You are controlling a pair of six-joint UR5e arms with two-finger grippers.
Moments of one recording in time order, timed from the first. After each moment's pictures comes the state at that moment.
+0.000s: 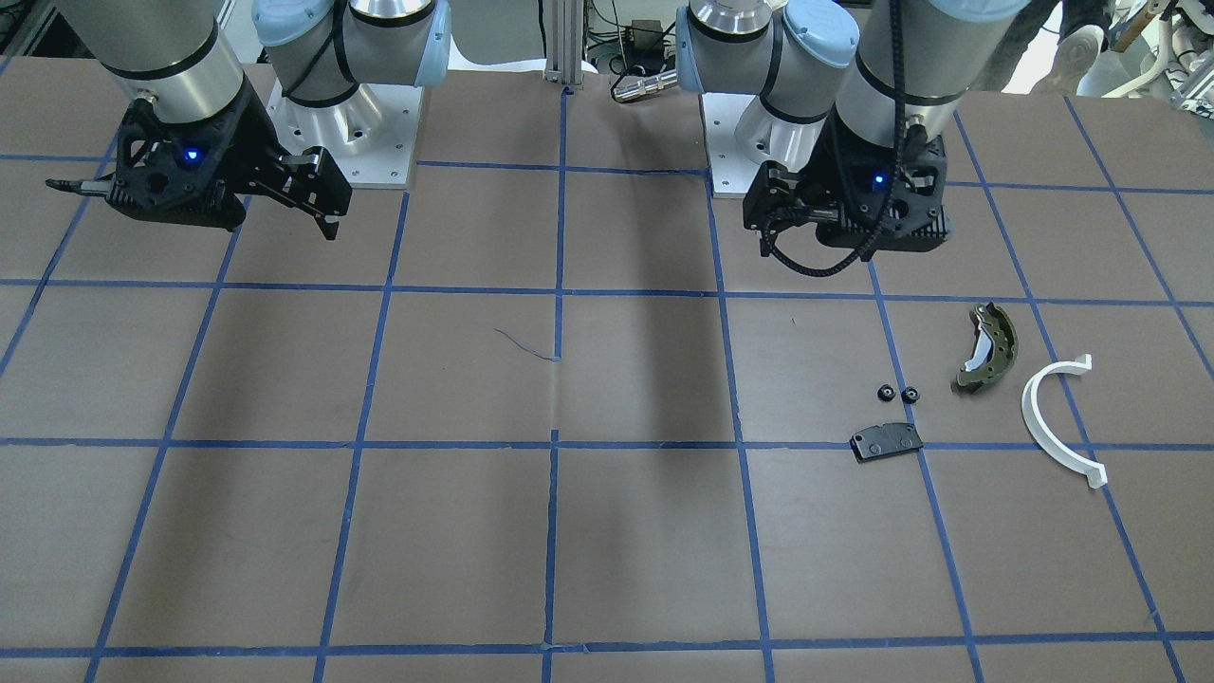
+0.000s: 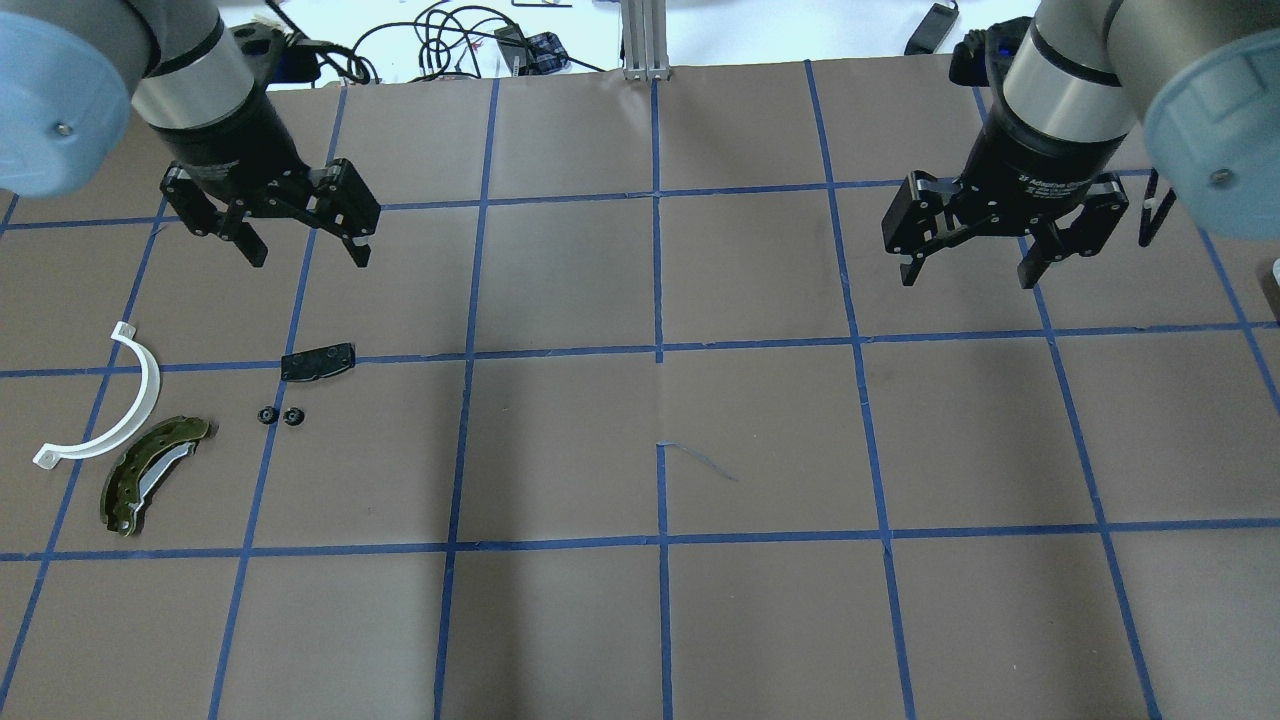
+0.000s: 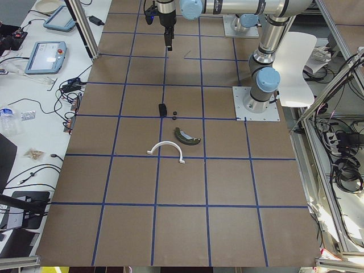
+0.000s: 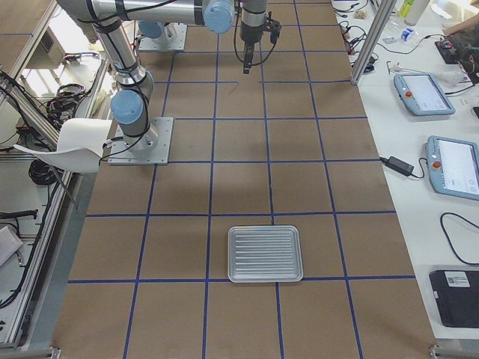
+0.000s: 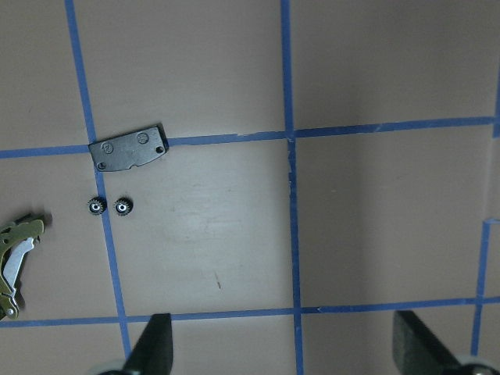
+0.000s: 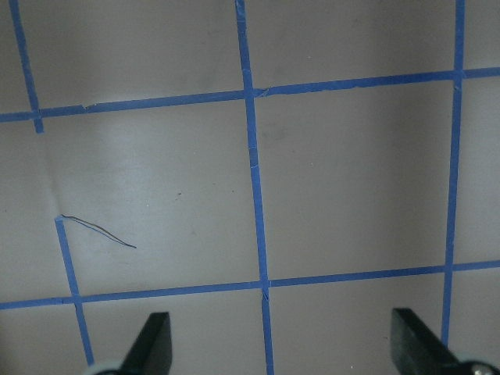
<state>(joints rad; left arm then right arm) -1.62 -1.60 -1.55 -1.60 1.61 0.01 1.54 -1.61 1.65 -1.53 -1.57 0.05</state>
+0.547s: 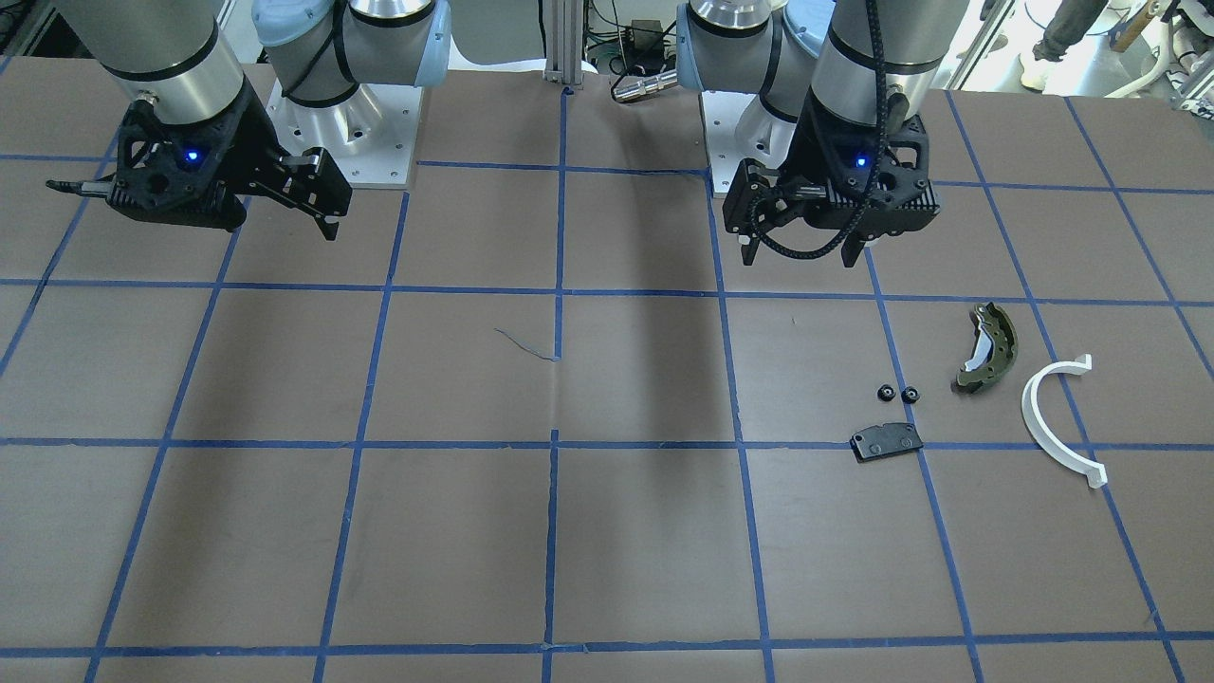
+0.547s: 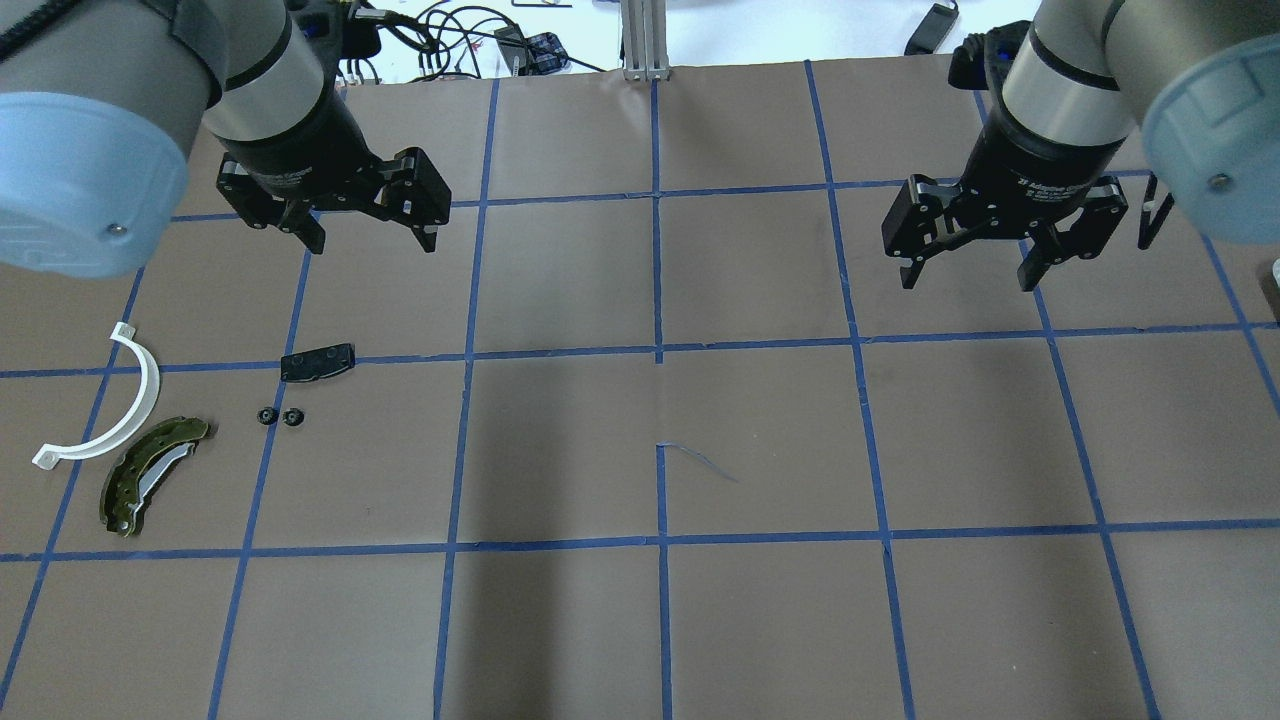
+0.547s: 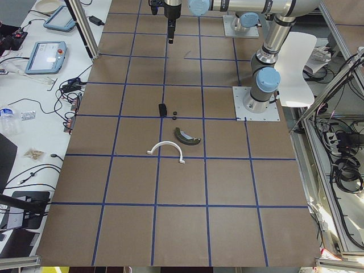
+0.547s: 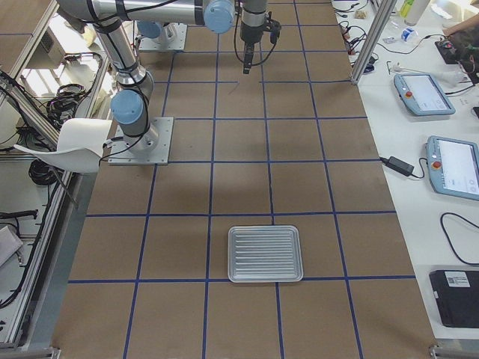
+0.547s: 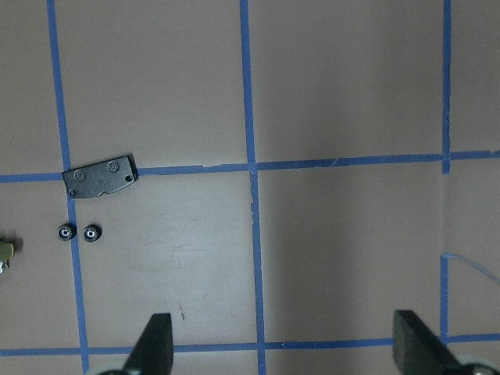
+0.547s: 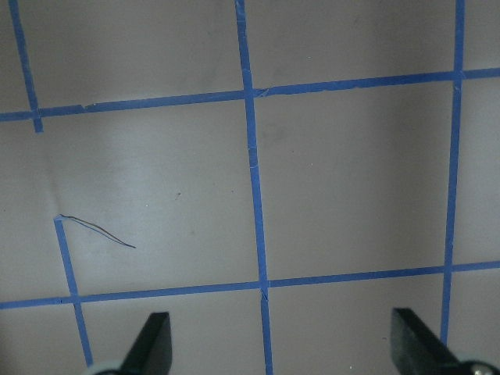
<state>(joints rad) -1.63 -1.57 -1.59 -1.49 1.60 -0.05 1.54 -1.61 1.65 -1.53 -1.57 0.05</state>
